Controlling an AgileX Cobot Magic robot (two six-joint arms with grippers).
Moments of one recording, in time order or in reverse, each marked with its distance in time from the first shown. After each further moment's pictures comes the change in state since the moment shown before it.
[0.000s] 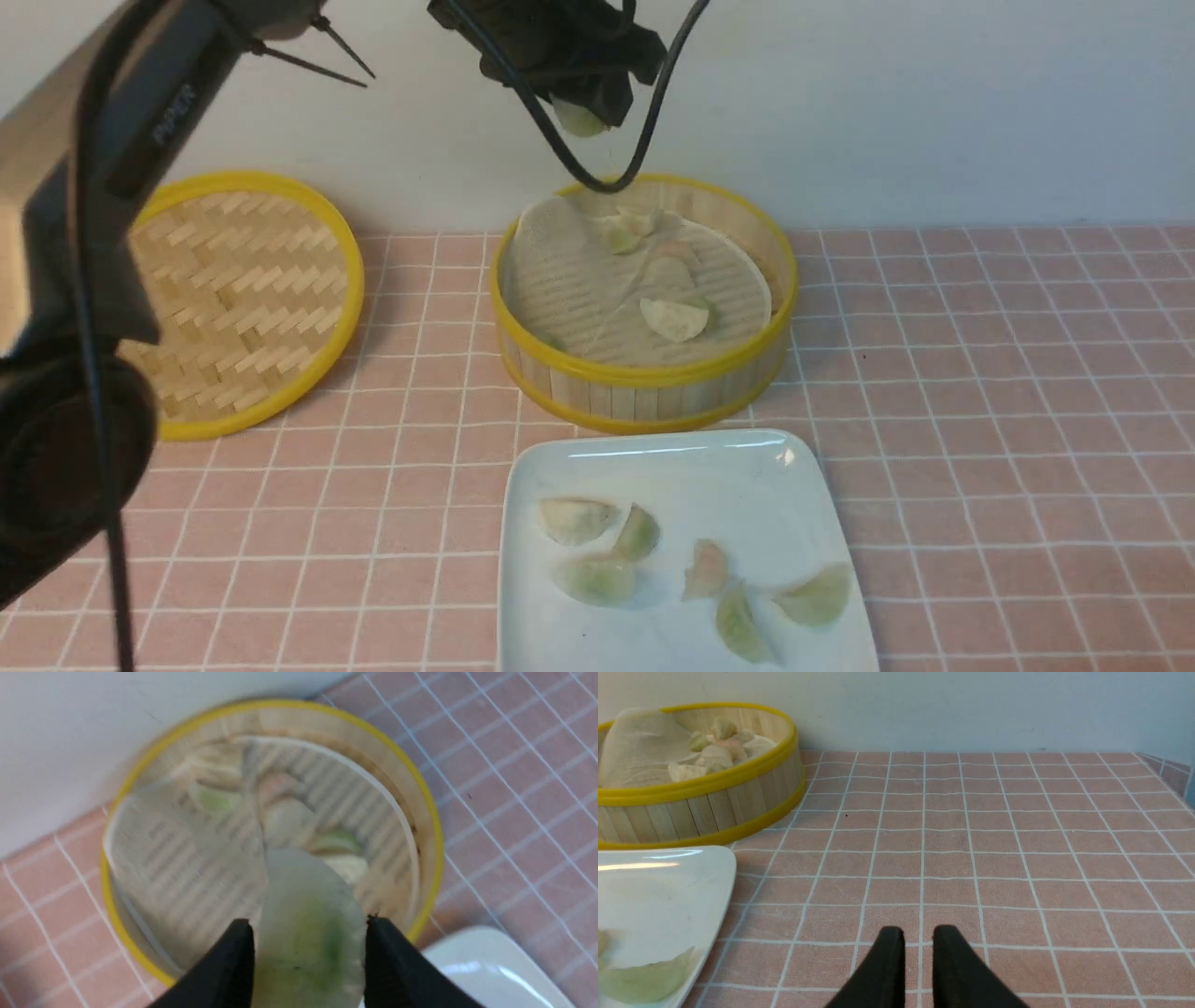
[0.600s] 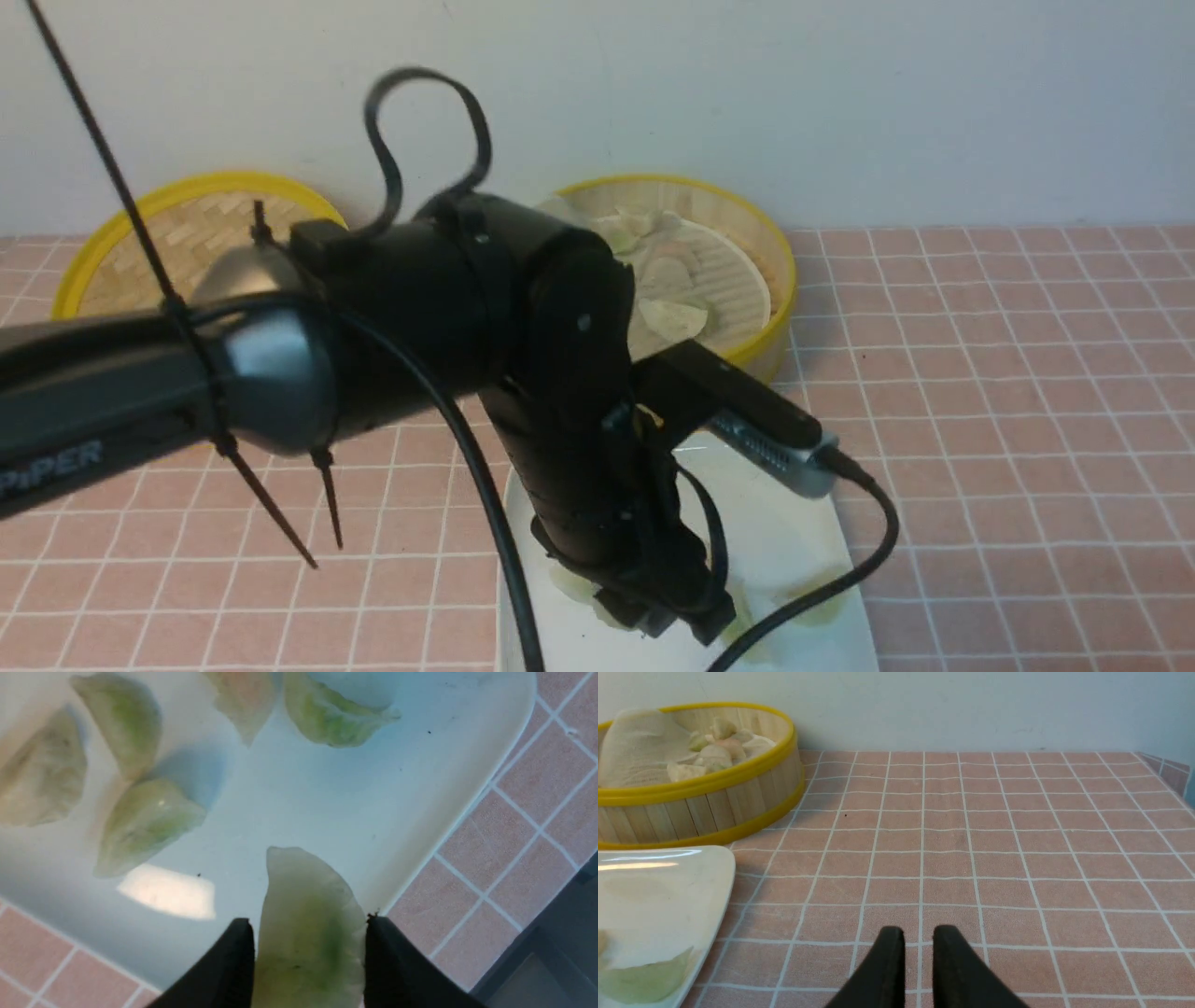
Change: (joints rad) right arm 0.000 0.000 0.000 0.000 0.000 0.000; left arm -0.349 -0.319 0.988 -0.011 -0.280 -0.001
